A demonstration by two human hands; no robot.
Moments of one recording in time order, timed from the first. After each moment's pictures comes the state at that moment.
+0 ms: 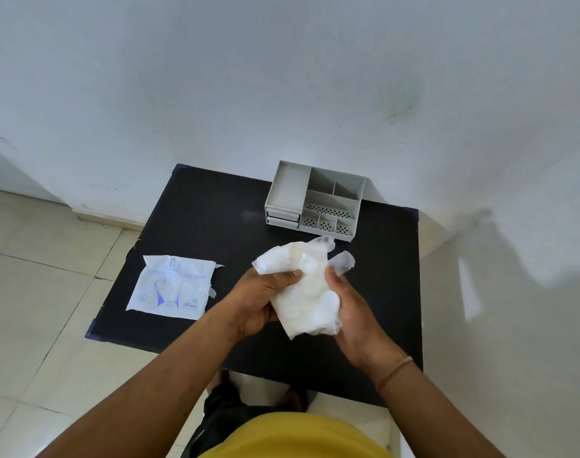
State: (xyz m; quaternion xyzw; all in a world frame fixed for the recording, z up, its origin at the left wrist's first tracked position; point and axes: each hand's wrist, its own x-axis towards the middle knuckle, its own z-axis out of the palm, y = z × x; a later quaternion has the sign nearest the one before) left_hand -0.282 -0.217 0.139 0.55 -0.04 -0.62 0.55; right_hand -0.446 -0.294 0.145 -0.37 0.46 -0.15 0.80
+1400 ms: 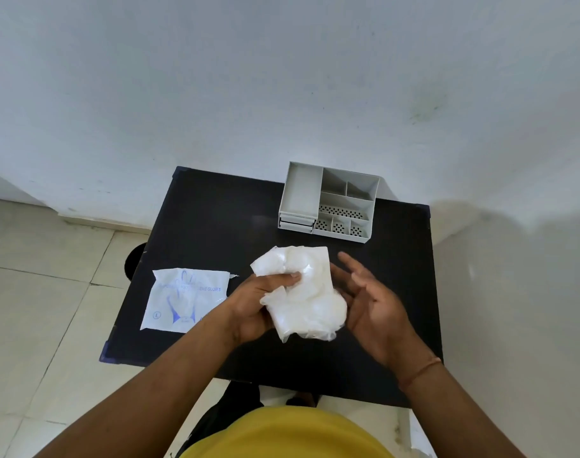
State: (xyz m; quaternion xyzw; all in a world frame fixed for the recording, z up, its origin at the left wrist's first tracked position) left_hand -0.199 -0.208 0.119 0.46 0.00 -0.71 0.53; right_hand -0.402 -0.304 0.162 -0.29 0.42 -0.21 0.83
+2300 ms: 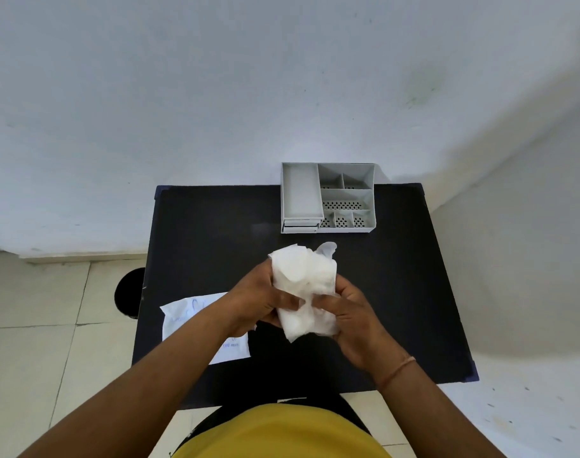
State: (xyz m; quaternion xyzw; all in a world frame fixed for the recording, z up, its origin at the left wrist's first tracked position) left_hand -0.104 -0.230 0.125 0.58 -0.25 -0.70 0.34; right_hand -0.298 -0.259 0.143 -0.33 0.53 -0.21 0.75
